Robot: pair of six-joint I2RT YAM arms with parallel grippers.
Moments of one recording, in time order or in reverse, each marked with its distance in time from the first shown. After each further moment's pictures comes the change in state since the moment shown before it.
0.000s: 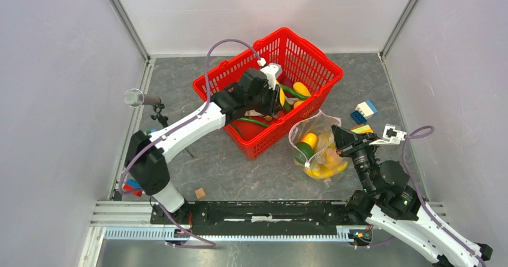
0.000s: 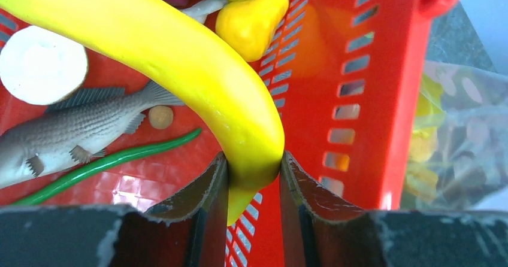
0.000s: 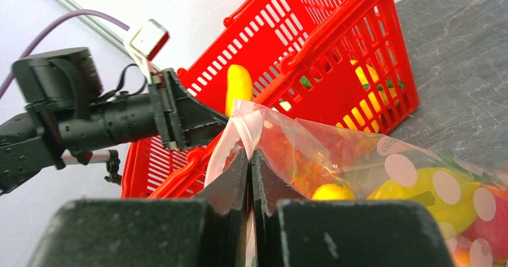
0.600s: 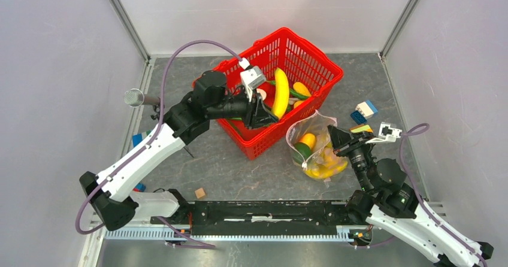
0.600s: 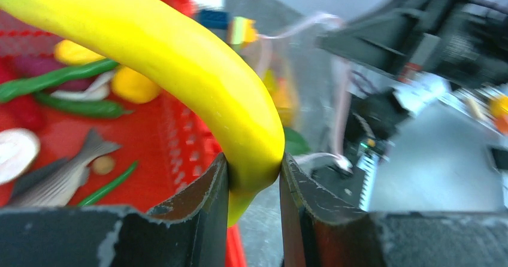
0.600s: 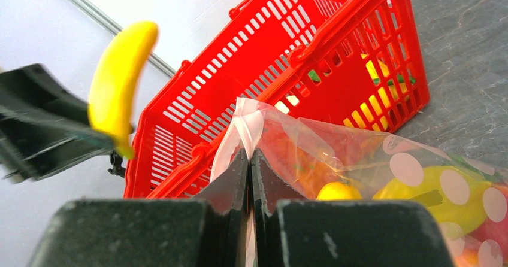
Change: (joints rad) left arm 0.007 -0.411 -0.113 0.015 0.418 0.176; right arm 0.000 0.032 0.000 0.017 -0.043 0.009
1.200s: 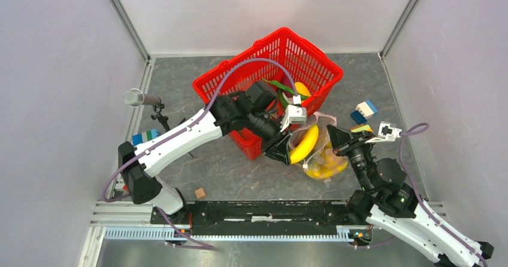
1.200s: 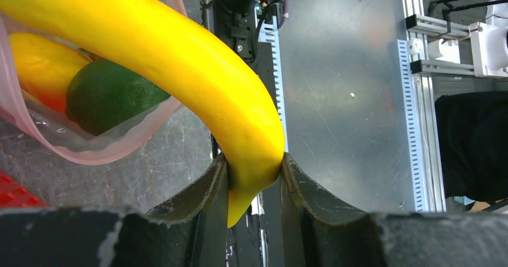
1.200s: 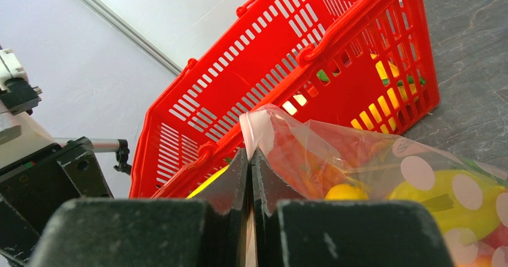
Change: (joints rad) left arm -0.180 0.291 0.222 -0.451 0.331 0.298; right arm 0.000 0.009 0.000 0.021 -0.016 -0.001
